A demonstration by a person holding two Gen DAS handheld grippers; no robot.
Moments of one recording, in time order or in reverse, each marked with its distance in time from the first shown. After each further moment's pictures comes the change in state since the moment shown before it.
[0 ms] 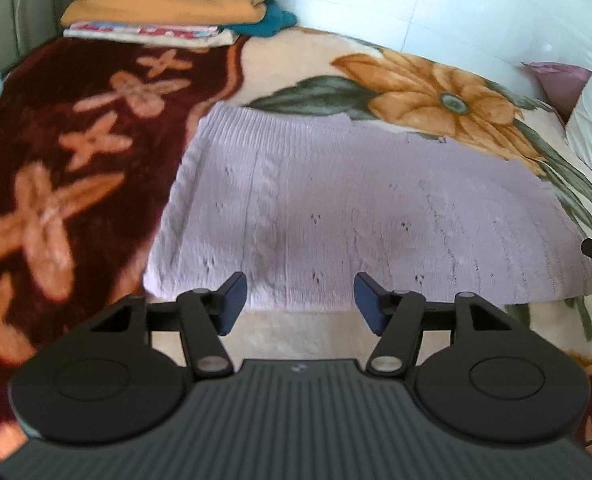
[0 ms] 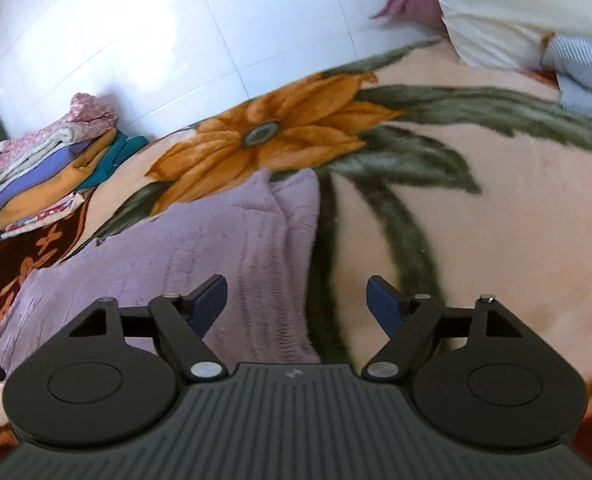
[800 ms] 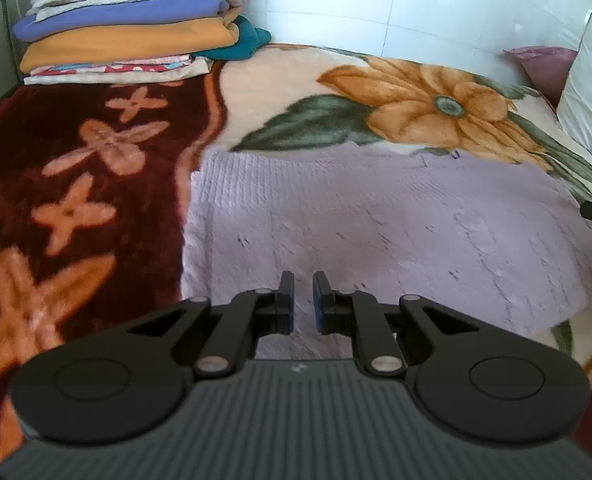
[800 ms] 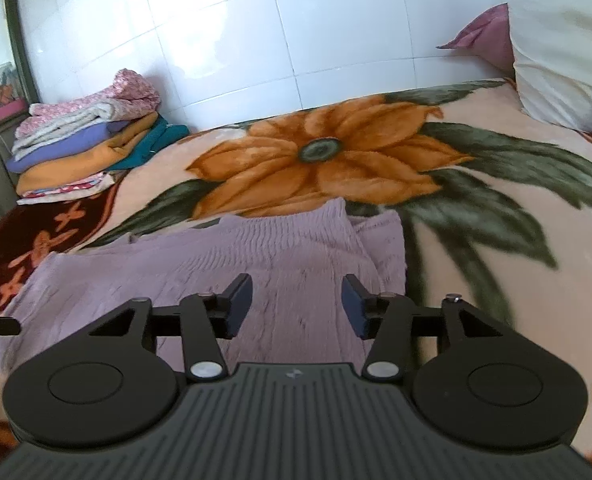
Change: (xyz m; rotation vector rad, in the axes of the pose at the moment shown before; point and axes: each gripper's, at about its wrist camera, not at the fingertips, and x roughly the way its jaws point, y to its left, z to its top) left arm 0.033 0.024 0.040 0.151 -0.040 -0.052; right arm 0.007 0.073 0.014 -0.208 -0.054 0.025
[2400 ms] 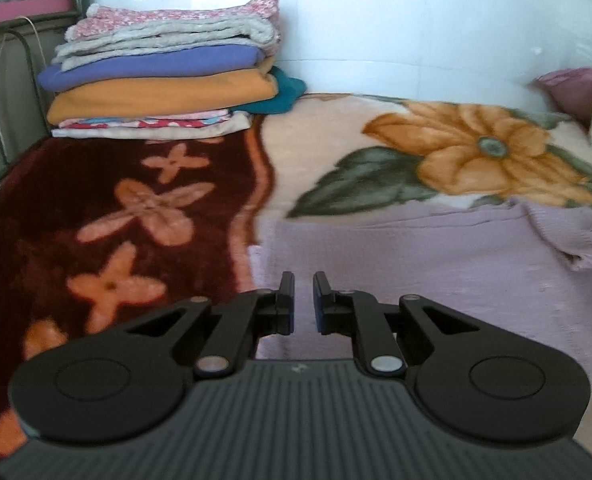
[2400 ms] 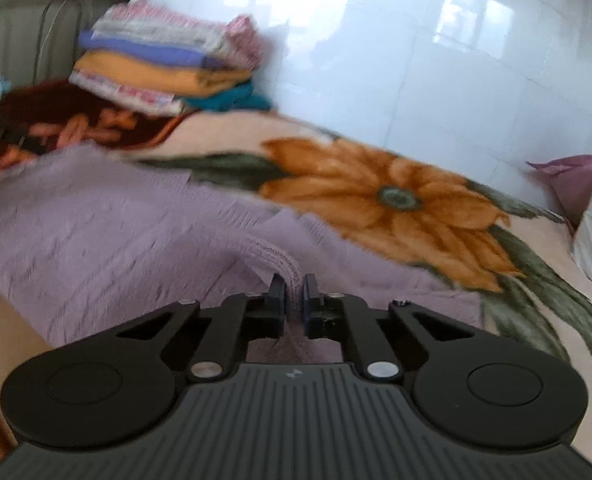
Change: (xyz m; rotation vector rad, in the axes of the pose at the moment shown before) left arm 0.014 0.031 0.025 0.039 -0.160 0.083; right arm 0.034 0.091 -0.011 -0.474 -0.086 0.000
